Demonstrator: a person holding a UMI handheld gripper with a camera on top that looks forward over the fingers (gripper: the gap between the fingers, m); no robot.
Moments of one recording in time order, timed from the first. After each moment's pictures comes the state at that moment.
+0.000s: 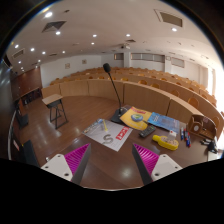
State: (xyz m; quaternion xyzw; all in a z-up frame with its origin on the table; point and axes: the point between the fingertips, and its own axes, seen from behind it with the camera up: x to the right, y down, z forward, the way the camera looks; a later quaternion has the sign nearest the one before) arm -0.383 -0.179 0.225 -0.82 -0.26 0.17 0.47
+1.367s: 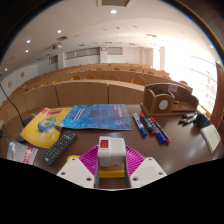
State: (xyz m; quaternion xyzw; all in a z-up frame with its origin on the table) arm -0.195 0.183 0.029 -0.87 0.03 -0.01 0.49
